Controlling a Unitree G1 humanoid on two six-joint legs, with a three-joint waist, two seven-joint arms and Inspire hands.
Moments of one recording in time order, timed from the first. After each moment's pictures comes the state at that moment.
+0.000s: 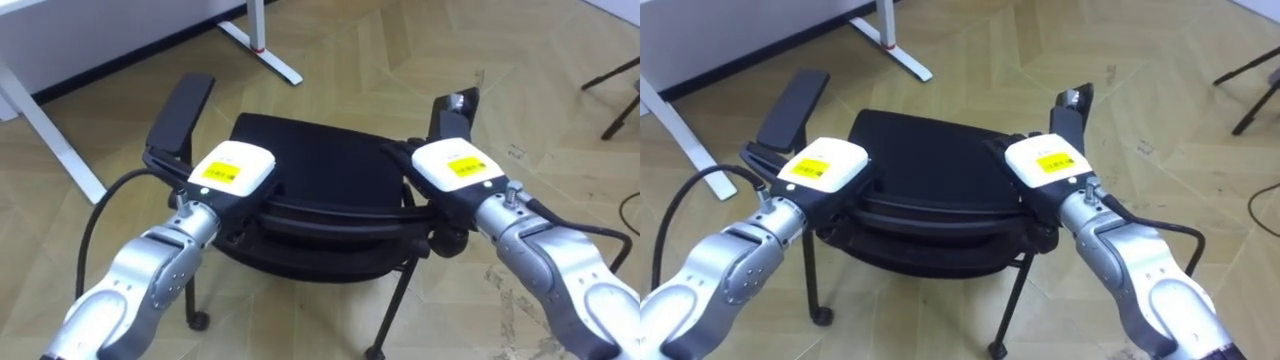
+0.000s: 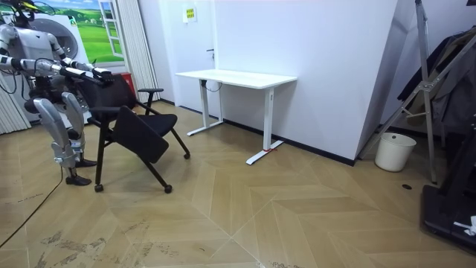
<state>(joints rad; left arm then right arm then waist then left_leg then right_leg) -0.12 0.50 -0.36 0.00 0.97 -0.02 -0.19 -0.11 -0.59 0.33 -0.05 -0.98 -0.01 0.31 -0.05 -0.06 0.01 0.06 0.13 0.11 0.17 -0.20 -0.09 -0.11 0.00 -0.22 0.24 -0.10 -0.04</state>
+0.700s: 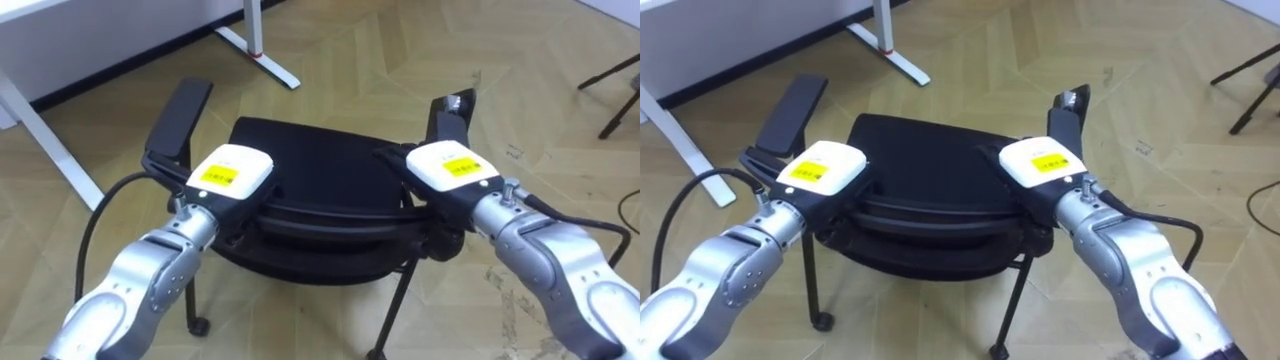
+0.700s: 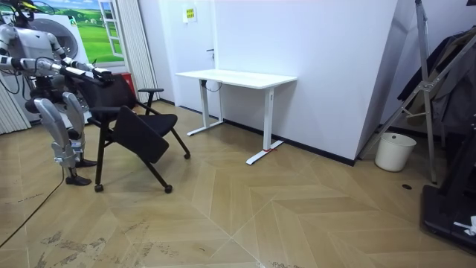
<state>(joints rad) -0.11 0.50 -0.36 0.01 0.96 -0.03 -0.17 -0.11 -0.58 0.33 -0.09 -0.94 0.00 0.40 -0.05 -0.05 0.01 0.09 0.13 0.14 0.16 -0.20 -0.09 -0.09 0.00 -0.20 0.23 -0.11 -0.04</state>
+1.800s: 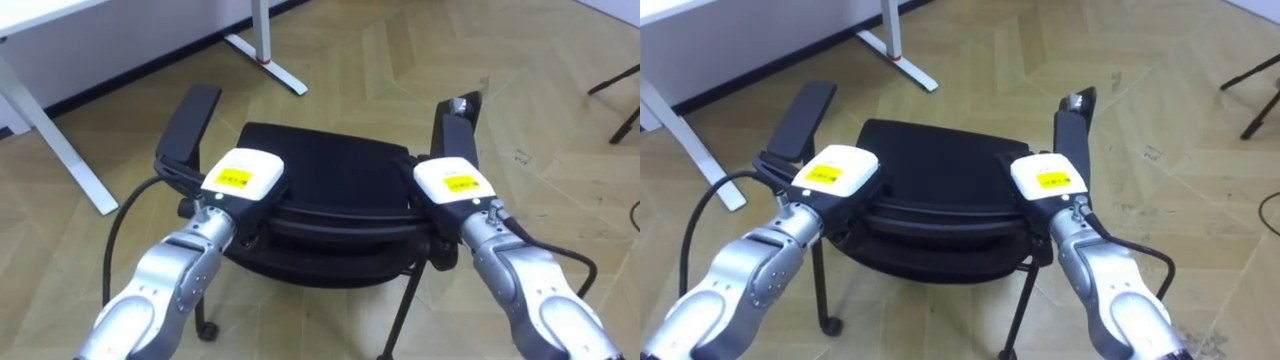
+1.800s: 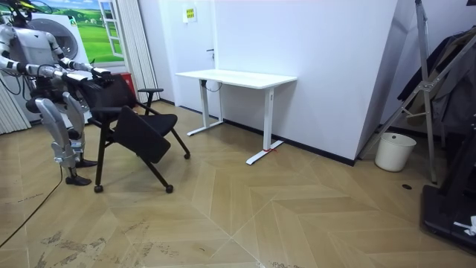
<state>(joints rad) -0.11 0.40 -0.40 0.01 1.03 0.09 -0.21 -0.11 -0.43 0.38 0.13 -1.08 0.13 0.21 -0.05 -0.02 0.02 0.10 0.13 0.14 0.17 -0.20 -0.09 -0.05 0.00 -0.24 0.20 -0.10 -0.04</state>
